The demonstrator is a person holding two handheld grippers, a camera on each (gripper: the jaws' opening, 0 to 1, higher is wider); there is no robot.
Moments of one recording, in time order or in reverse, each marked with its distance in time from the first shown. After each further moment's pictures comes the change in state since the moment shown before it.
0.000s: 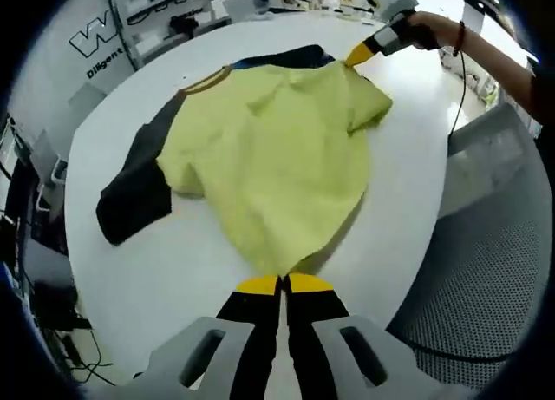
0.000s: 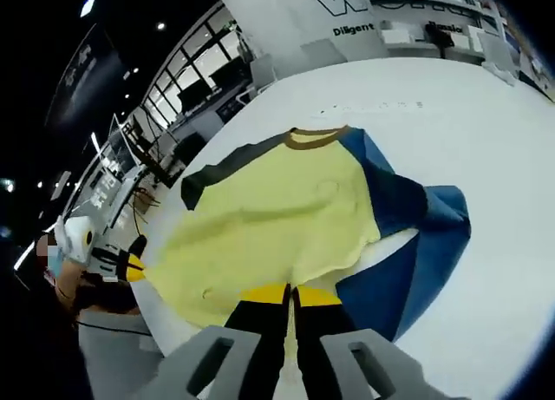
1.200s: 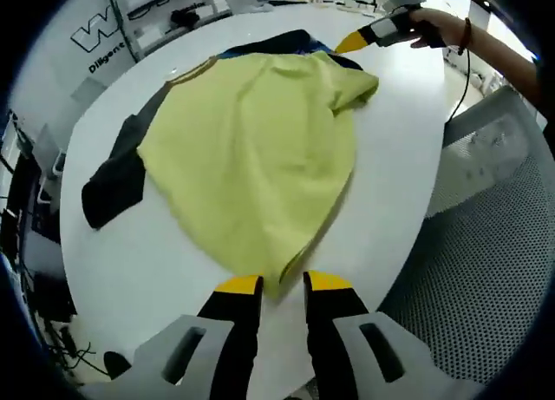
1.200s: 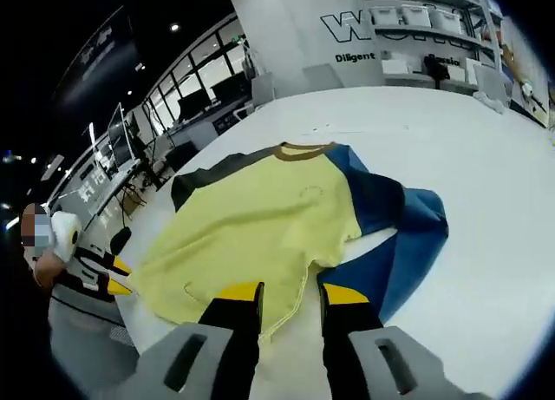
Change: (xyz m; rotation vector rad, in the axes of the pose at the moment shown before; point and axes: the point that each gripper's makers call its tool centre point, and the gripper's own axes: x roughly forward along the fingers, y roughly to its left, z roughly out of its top) left arm 0.009 -0.033 -0.007 -0.075 -0.046 0.026; right arm -0.031 -0.008 -0.016 -0.106 -0.162 -0.076
